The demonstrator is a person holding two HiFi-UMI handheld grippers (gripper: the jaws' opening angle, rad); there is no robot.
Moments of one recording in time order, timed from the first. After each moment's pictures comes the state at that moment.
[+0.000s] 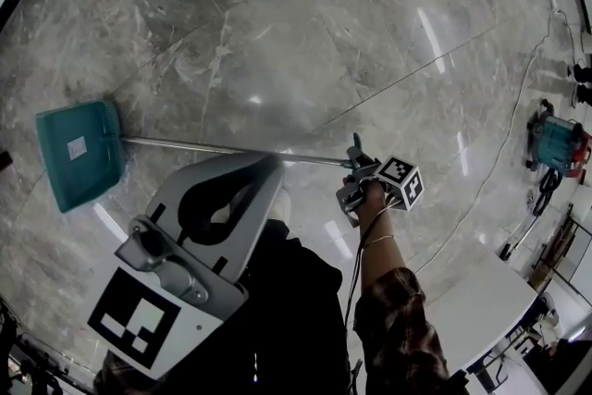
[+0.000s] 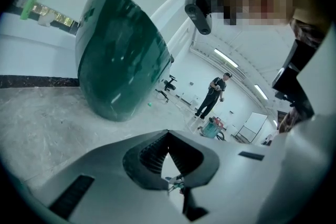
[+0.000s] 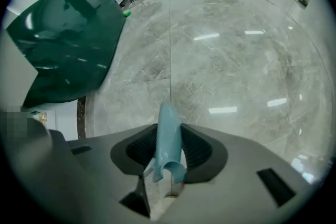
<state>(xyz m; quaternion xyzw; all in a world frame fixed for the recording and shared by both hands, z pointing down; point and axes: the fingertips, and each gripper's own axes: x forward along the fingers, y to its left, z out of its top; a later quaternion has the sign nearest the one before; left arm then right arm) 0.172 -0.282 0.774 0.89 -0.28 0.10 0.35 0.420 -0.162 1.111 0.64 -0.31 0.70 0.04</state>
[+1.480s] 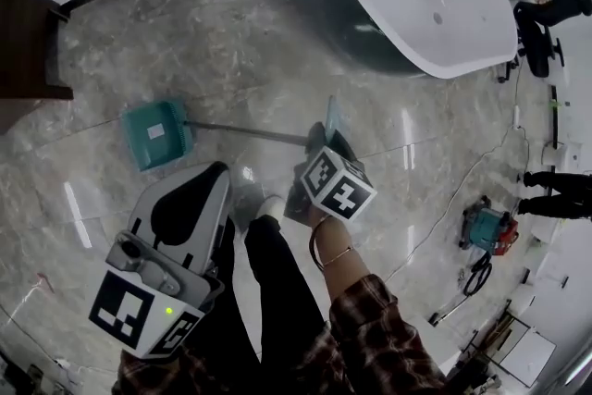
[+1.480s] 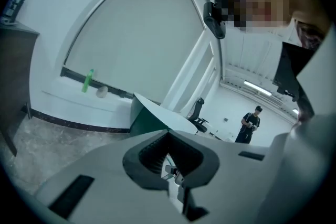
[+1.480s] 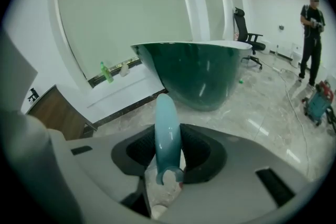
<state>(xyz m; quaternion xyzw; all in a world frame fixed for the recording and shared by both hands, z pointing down) -0.088 -0.231 0.435 0.80 -0.53 -0.04 0.29 0.099 -0.323 0.650 0.61 -0.67 0.35 0.24</state>
